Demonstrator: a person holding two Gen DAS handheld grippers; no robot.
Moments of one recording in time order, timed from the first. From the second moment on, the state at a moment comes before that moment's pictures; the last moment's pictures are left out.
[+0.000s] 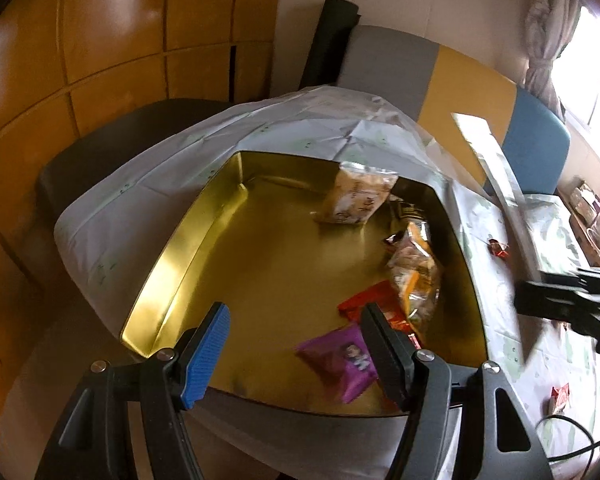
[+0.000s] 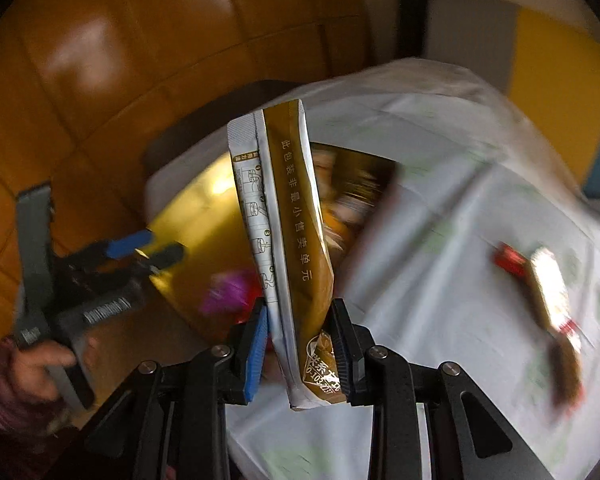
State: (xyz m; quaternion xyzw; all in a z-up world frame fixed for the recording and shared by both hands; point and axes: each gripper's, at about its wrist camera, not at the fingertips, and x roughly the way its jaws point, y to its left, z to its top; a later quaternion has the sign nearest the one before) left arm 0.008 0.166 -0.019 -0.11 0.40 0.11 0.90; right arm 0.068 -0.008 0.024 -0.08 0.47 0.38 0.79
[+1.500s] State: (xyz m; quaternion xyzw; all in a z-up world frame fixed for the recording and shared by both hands) left arm 0.010 0.134 -0.013 -0.08 0.41 0.07 0.91; right arm 0.027 -0.118 0.004 -0.04 0.47 0.25 0.85
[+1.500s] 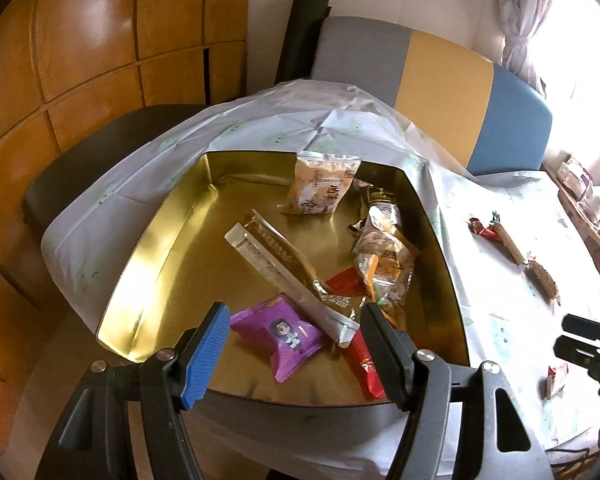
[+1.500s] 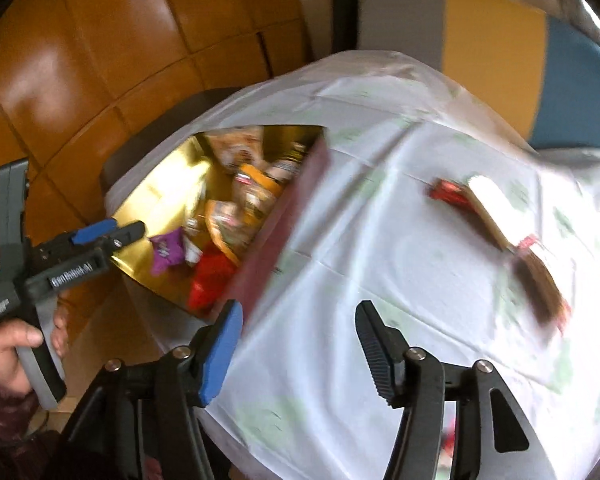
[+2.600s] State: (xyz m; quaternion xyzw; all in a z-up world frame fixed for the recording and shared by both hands) left arm 0.022 0.002 -0.019 0.03 0.44 -0.15 0.89; right arm 0.059 -0.268 -0.025 0.22 0.51 0.11 0.82
